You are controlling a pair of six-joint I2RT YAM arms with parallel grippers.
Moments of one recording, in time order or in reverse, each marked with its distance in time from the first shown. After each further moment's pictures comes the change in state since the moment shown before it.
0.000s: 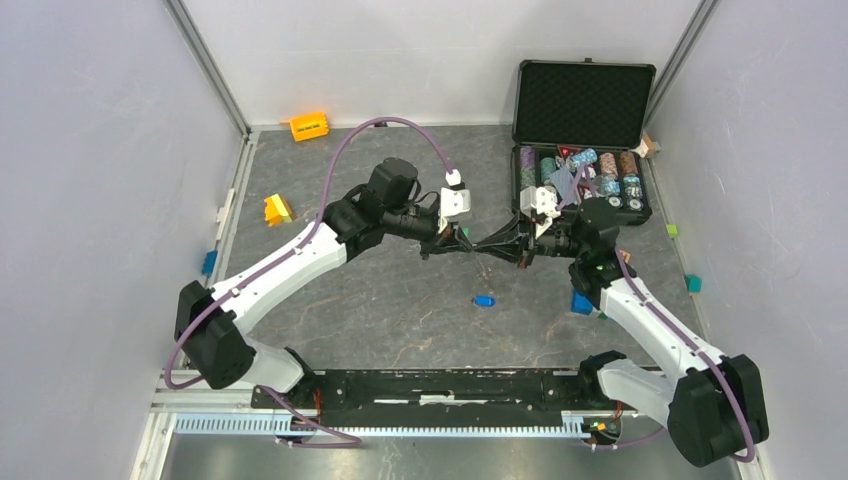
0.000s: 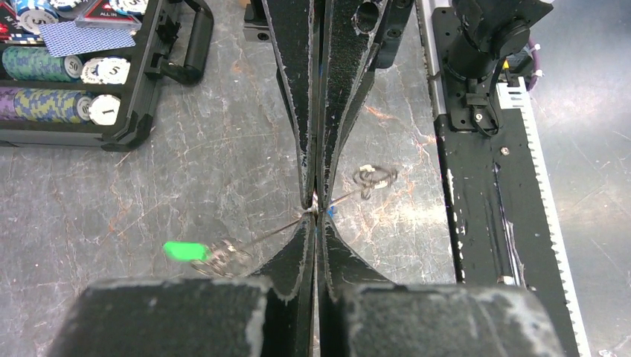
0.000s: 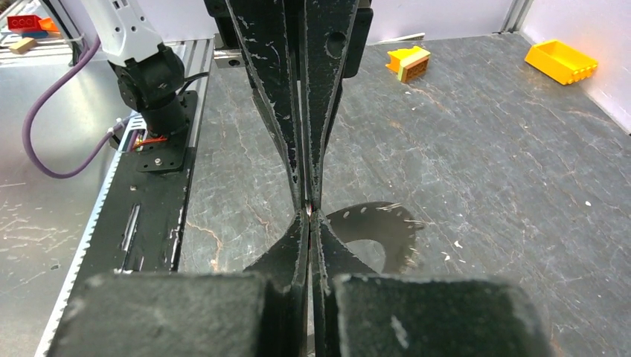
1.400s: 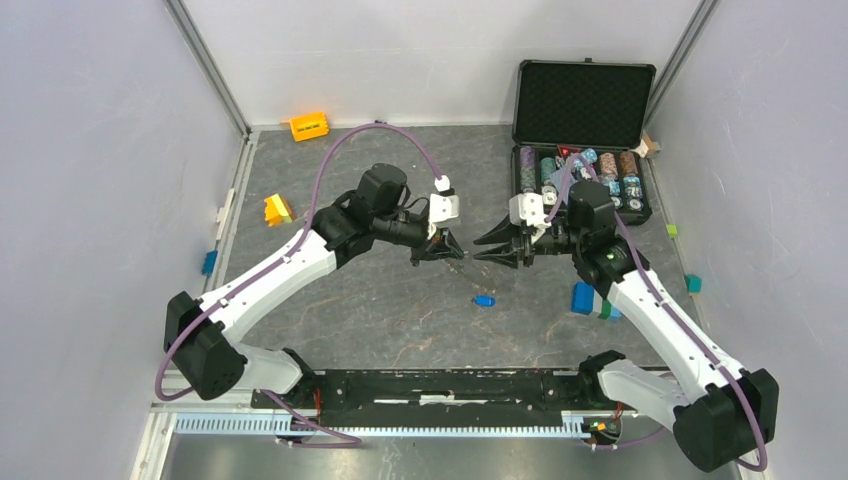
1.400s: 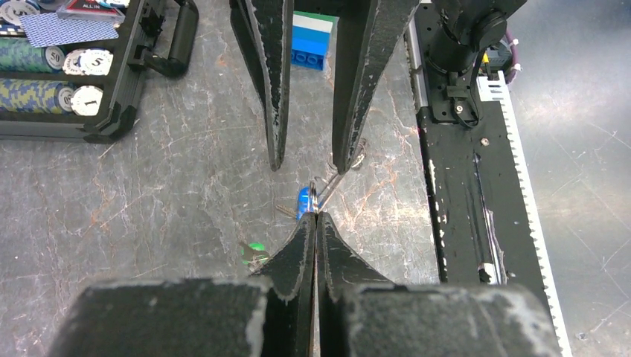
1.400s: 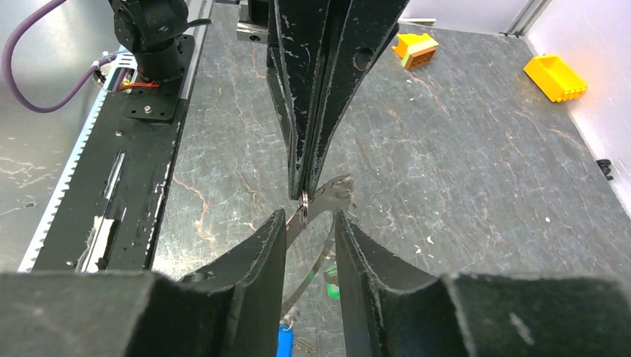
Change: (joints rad) left arm 0.019 -0.068 -0.063 -0.013 0.036 0.003; right arm 0.052 -0.029 0.218 -0.553 0.002 -0.449
